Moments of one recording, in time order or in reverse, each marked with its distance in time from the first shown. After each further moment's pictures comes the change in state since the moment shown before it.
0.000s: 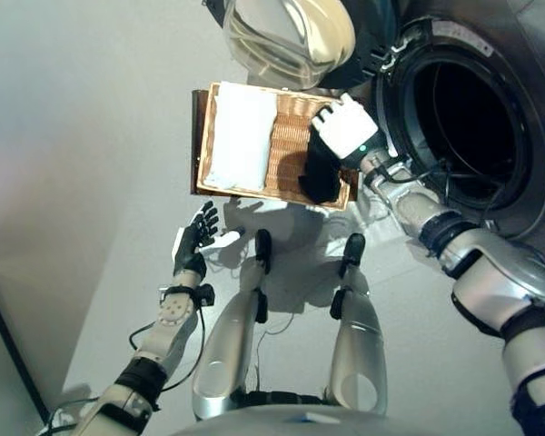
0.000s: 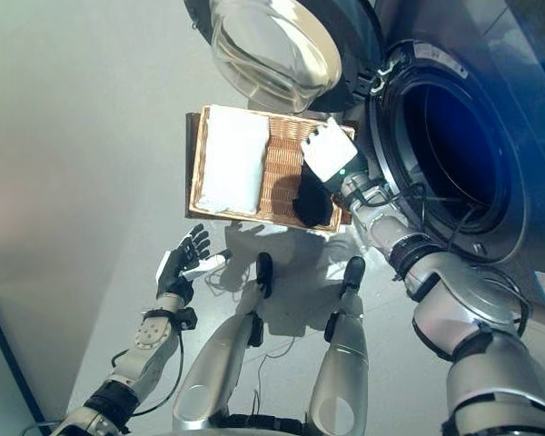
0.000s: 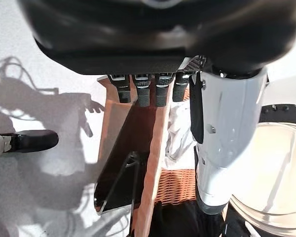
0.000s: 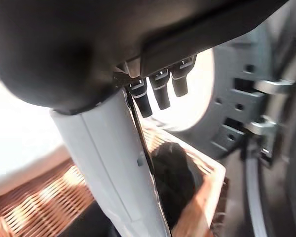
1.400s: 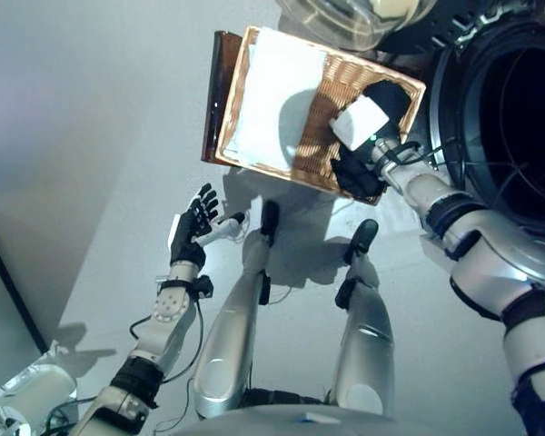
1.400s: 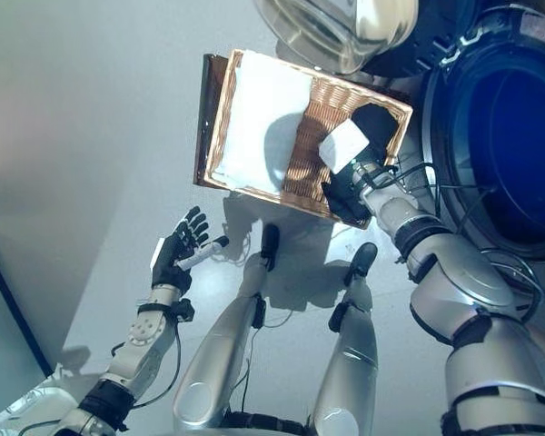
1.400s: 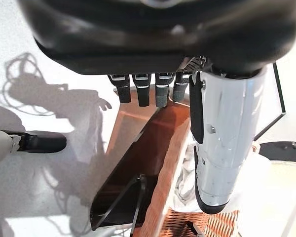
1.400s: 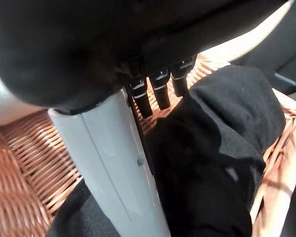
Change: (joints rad) left arm 0.017 0.015 0.032 -0.128 -0.005 -0.021 -0.005; right arm -0.099 -0.012 0.053 0.180 0.086 -0.084 0.079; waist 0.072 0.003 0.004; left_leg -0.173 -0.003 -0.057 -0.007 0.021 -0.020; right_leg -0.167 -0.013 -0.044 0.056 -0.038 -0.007
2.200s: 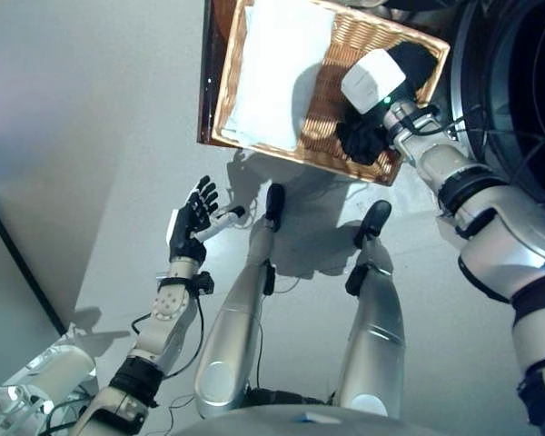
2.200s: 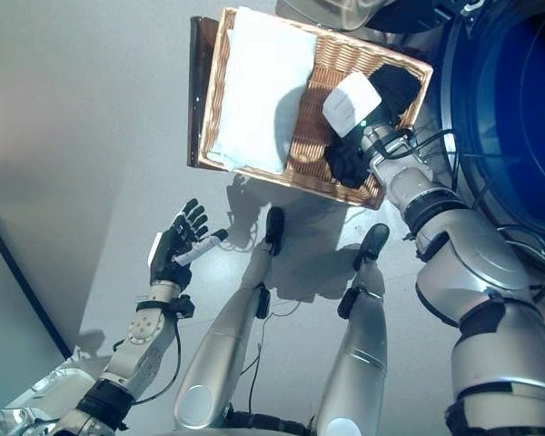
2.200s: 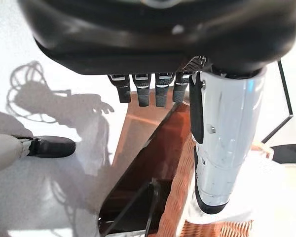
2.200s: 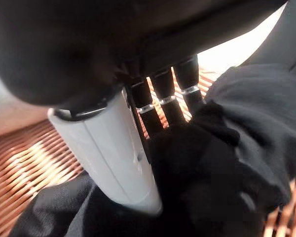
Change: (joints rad) left arm -0.003 0.004 0.000 -0.050 -0.018 -0.018 0.022; right arm -0.127 -0.023 0.004 0.032 0.007 0.027 -0.086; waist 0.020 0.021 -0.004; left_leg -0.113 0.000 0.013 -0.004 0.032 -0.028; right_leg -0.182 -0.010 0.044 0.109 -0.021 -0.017
